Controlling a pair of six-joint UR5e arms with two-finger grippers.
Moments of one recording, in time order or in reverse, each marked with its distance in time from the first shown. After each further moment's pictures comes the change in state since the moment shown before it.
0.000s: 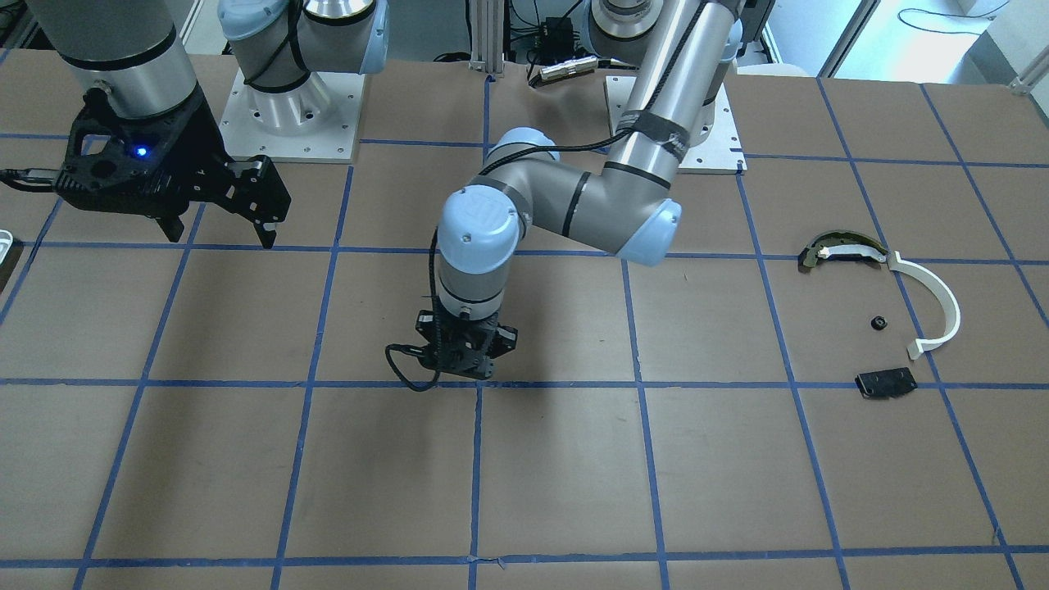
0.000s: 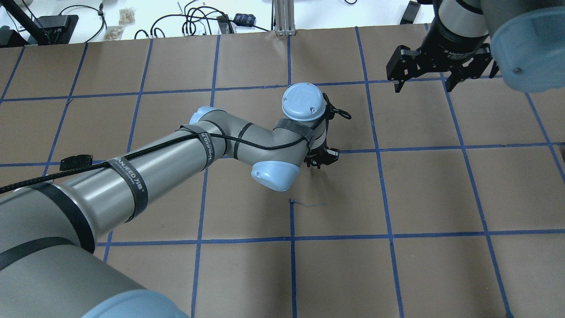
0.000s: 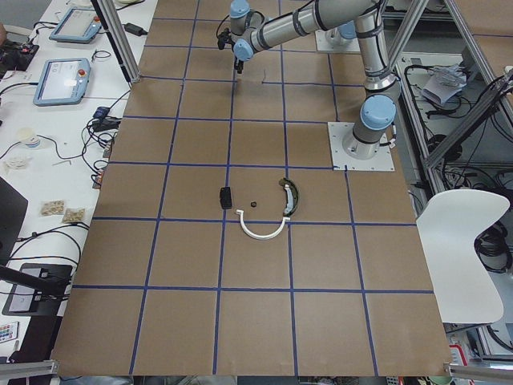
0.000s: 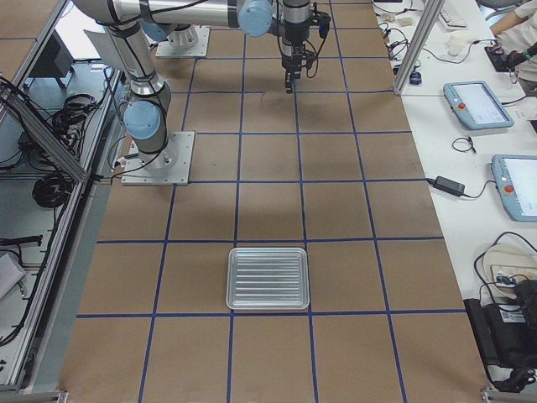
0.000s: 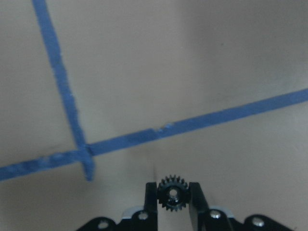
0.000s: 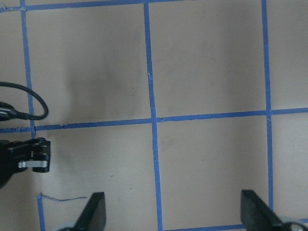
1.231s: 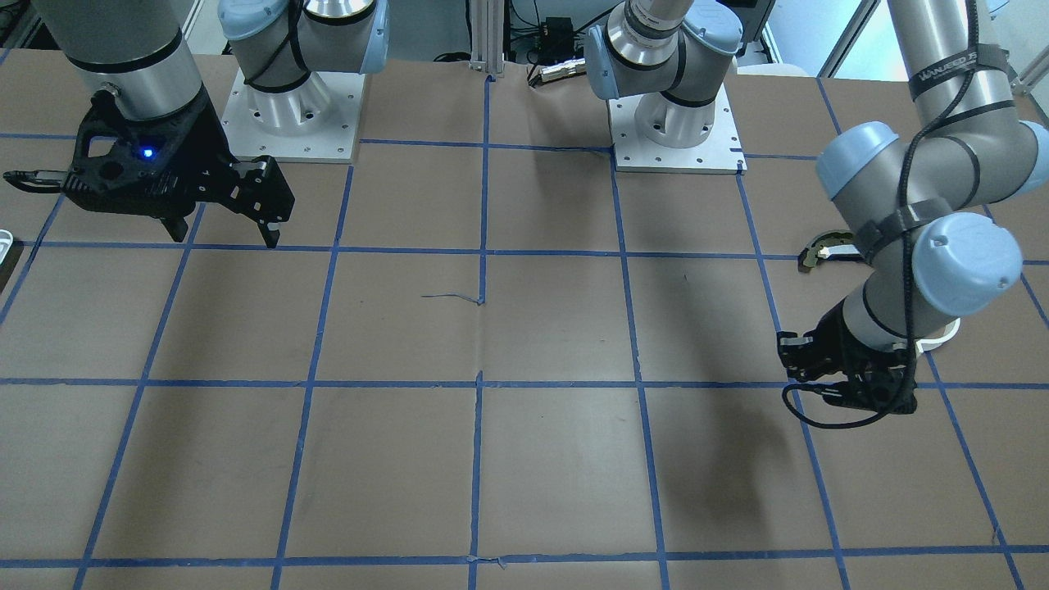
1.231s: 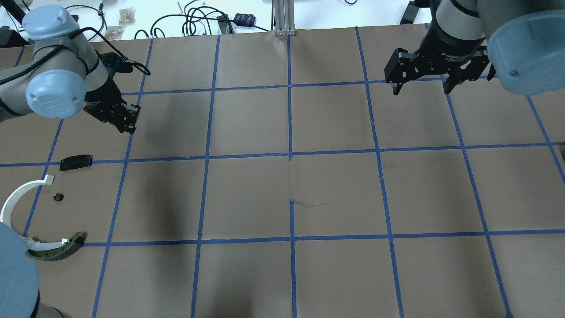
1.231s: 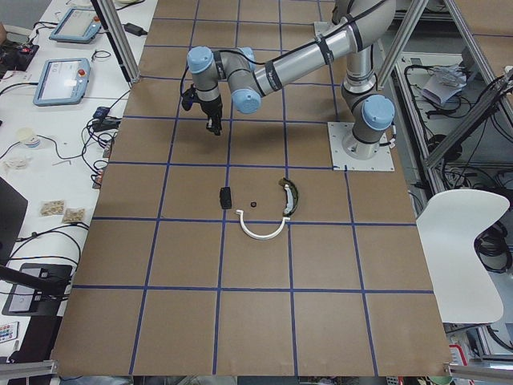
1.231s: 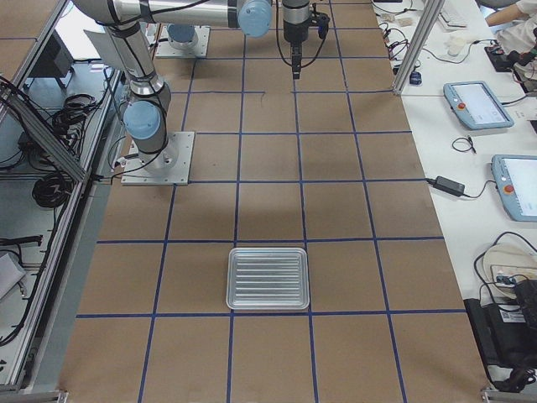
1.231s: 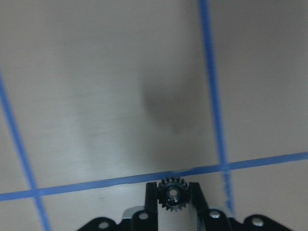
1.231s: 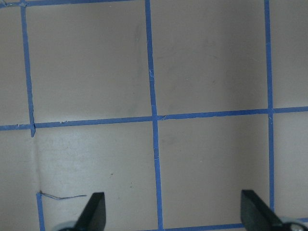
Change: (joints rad) left arm 0.692 0.178 -0.033 -0.249 0.167 0.687; right arm 0.005 0.000 0.007 -0.001 -0.001 0.000
